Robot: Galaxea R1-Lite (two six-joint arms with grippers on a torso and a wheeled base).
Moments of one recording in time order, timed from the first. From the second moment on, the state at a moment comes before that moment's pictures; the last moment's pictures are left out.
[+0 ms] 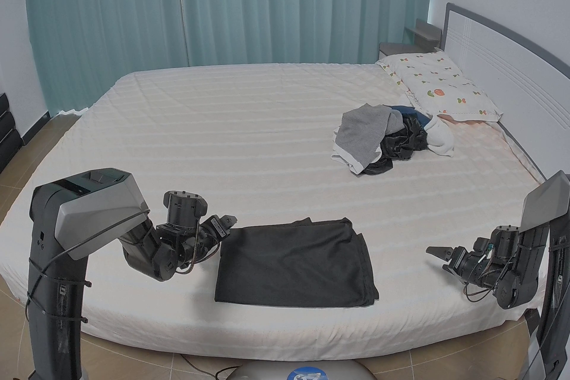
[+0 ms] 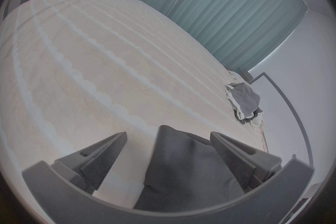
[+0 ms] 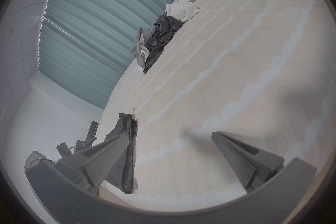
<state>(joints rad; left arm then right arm) -0.29 2.44 -1.01 -0.84 0.05 -0.82 -0.12 2.45 -0.36 -1.55 0.47 0.62</state>
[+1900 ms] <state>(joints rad) -0.31 2.49 -0.65 -1.26 -0.17 -0.56 -0.11 2.46 -0.35 -1.55 0.47 0.62</state>
